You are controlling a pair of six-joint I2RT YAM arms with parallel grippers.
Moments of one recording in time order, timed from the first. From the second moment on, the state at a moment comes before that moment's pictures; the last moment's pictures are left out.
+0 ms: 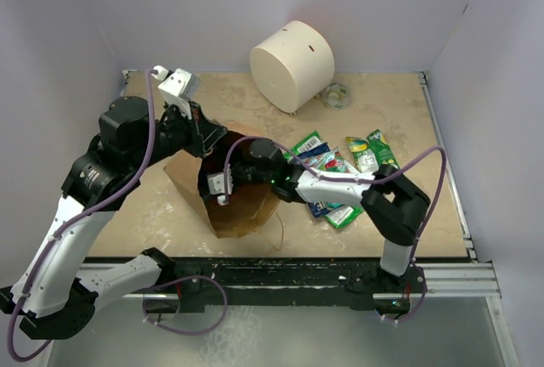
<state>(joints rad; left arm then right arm) -0.58 1.00 1.48 -0.73 0.16 -0.26 0.99 1.84 1.14 0.56 -0.32 -1.04</state>
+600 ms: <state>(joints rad) -0.58 0.98 1.37 -0.64 0.36 -0.26 0.99 1.70 1.11 0.13 -0.42 -1.08</state>
